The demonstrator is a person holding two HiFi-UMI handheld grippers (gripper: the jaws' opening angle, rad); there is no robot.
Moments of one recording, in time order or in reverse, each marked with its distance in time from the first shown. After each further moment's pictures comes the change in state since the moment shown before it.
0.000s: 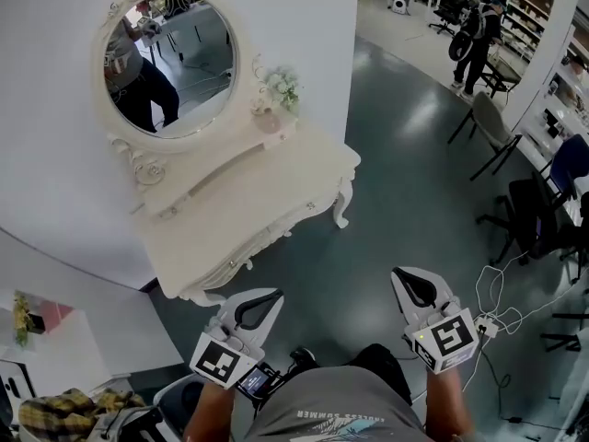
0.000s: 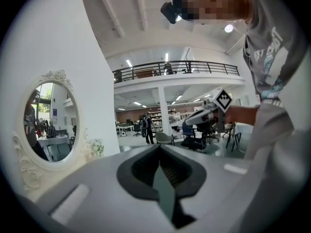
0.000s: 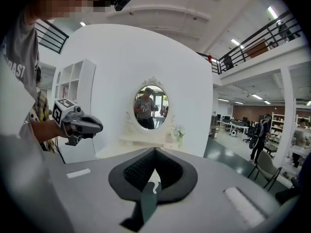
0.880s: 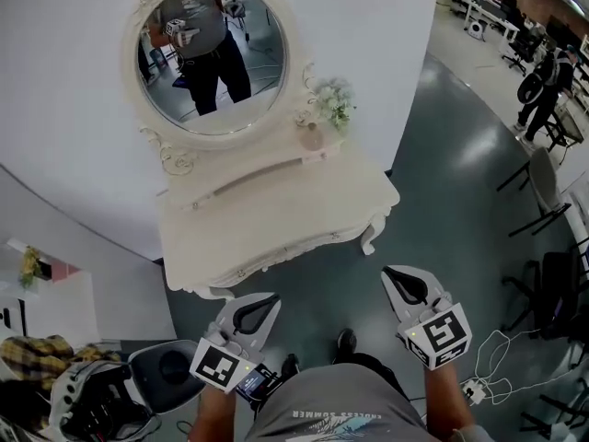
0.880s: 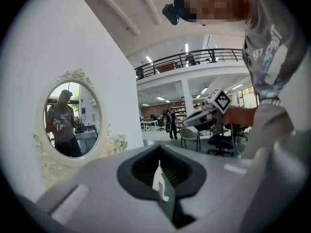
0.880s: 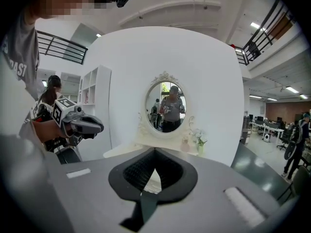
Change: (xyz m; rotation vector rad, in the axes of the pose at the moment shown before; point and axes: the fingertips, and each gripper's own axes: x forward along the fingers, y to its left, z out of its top) left arm 0.087 0.080 0.001 -0.055 0.068 0.308; right arm 0.158 -0.085 0.030 -0.084 -0.035 0.340
